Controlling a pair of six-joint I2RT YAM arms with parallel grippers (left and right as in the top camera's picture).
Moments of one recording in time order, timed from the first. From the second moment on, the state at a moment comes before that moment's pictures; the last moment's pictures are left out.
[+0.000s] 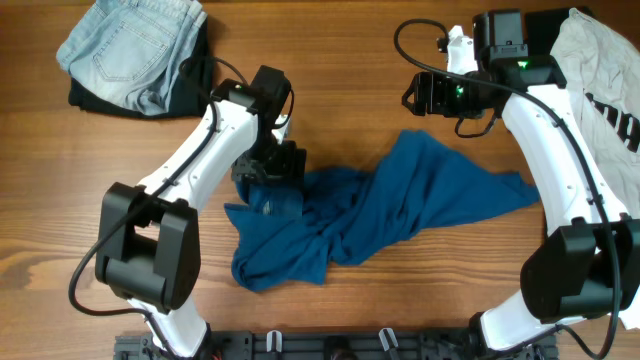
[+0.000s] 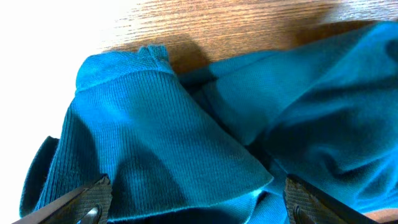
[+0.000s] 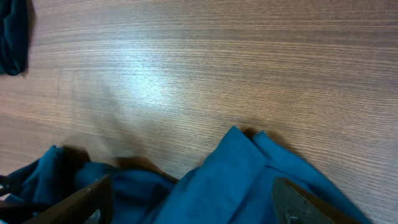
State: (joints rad) left arm -0.38 1.89 1.43 -1.16 0.15 -0.25; right arm 0.08 1.76 1.53 -0.91 -0.31 0.10
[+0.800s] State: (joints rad) left arm -0.38 1.89 1.27 -0.94 0.05 -0.39; right arm 0.08 1.77 1.53 -0.87 -0.31 0.09
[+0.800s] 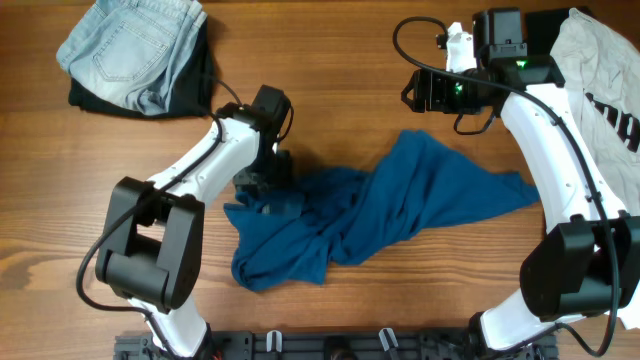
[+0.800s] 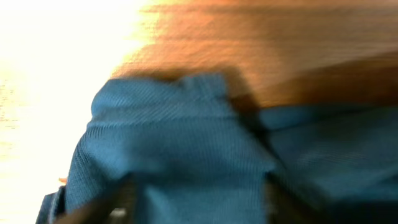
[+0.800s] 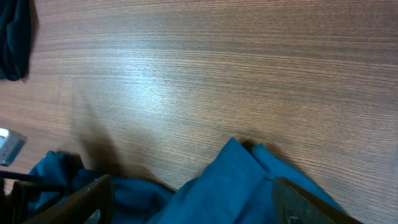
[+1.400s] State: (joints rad) left arm -0.45 2.00 1.36 -1.02 0.18 -0.33; right arm 0.08 1.77 1.53 -0.87 -0.31 0.09
